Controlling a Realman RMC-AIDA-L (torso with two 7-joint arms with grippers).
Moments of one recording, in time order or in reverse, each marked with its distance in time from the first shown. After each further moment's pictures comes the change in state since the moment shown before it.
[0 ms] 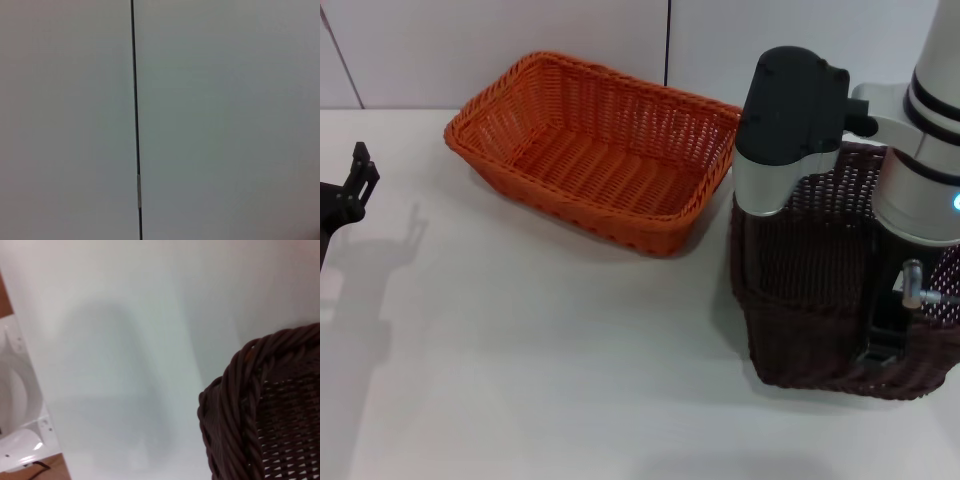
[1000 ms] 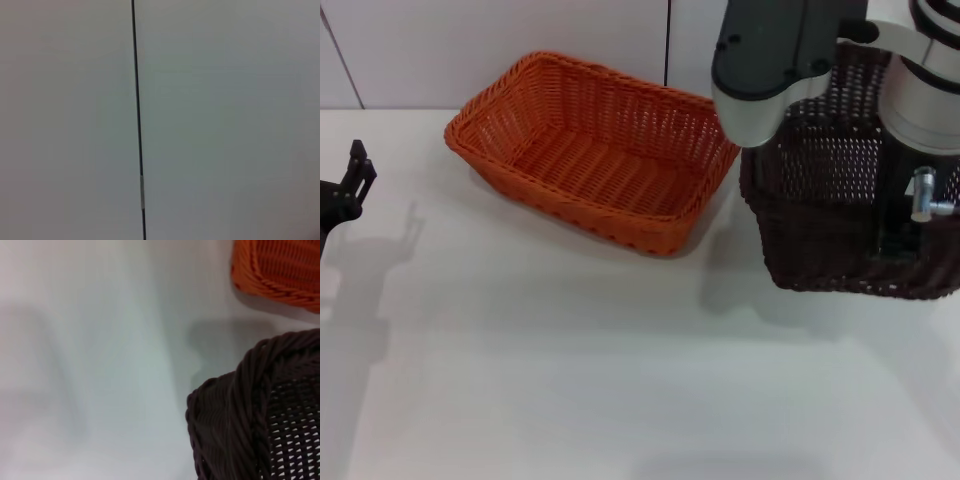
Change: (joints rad) left arm -0.011 0.002 -0.008 0.015 0.000 0.004 0.000; right arm 0.115 0.000 -0.014 -0.177 -0.176 -0.101 0.017
